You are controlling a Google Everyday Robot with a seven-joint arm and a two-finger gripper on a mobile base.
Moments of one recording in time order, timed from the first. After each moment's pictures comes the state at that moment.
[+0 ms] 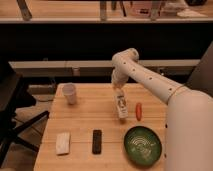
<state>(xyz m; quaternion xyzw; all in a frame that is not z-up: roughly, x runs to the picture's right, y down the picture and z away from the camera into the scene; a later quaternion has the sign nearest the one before) 0.077 -0.022 0.874 -0.11 -0.22 -0.77 0.59</state>
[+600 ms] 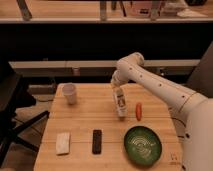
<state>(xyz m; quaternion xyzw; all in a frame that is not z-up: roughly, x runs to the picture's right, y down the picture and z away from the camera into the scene) 0.070 -0.038 0.853 0.02 -0.18 -0.80 0.57</state>
